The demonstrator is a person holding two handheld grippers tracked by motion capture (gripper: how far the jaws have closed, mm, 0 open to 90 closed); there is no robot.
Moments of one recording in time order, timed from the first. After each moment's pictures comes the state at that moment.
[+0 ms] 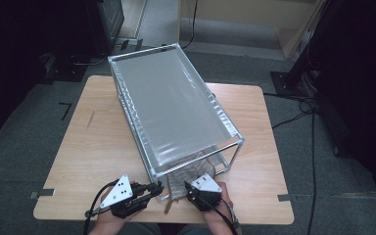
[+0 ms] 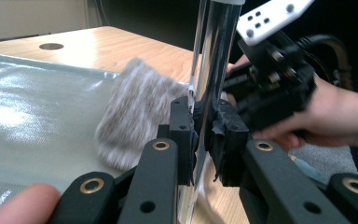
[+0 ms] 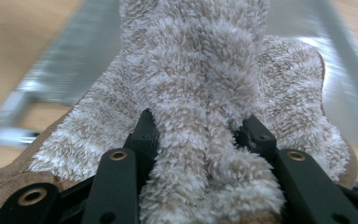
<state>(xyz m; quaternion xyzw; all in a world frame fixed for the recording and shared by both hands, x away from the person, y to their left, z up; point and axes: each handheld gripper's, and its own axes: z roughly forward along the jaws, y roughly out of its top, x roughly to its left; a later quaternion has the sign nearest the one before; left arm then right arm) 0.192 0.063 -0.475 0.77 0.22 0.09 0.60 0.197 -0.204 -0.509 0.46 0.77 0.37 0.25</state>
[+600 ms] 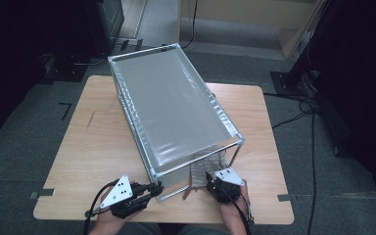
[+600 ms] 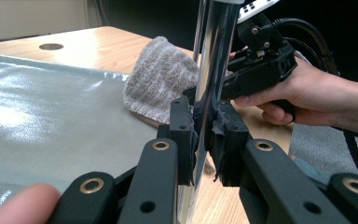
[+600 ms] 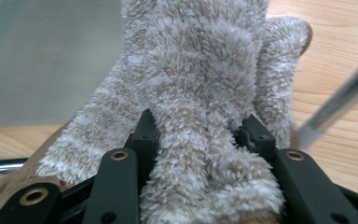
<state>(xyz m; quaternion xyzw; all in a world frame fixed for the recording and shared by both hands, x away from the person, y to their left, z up) 0.192 0.063 -0.475 0.77 0.22 0.09 0.60 0.209 -0.250 -0.509 0.54 0.71 0.35 0.28</state>
